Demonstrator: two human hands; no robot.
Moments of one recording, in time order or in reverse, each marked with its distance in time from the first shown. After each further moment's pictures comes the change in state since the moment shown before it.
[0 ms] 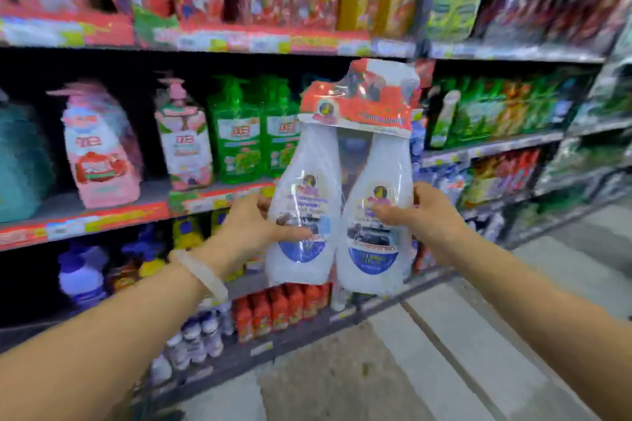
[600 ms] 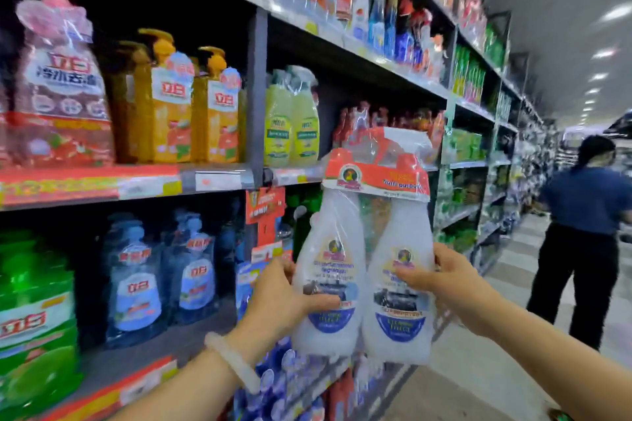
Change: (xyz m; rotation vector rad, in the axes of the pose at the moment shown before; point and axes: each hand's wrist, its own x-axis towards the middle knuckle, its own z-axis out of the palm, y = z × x) left_hand 0.237 0.201 0.278 -0.137 -0.156 0.310; right_hand 0.180 0.033 -0.308 -0.036 0.377 -0.023
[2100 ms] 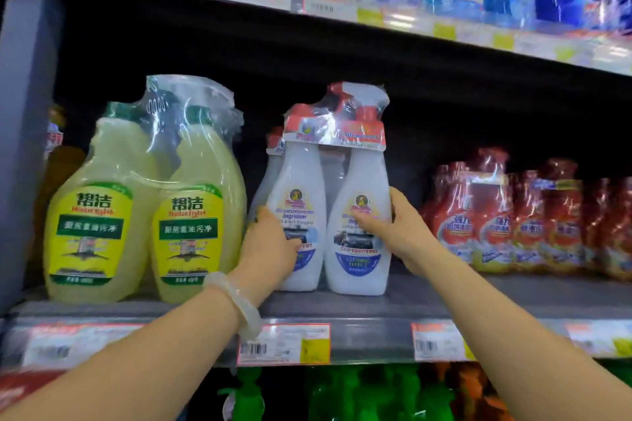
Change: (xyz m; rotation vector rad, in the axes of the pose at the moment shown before) left_hand 0.549 0.087 0.142 0.691 0.860 -0.056; right_hand 0.692 0.006 0.003 0.293 -0.498 -0.561
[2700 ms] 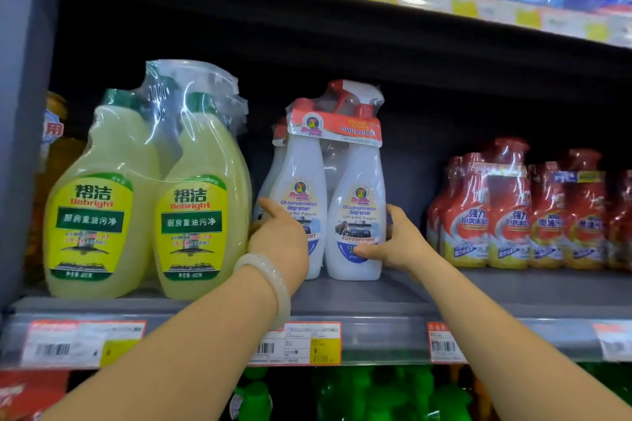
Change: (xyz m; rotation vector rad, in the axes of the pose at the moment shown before) left_hand 0.013 -0.001 0.022 0.991 -0.092 0.102; right_hand 0.010 0.036 0.015 -0.192 -0.031 0.159
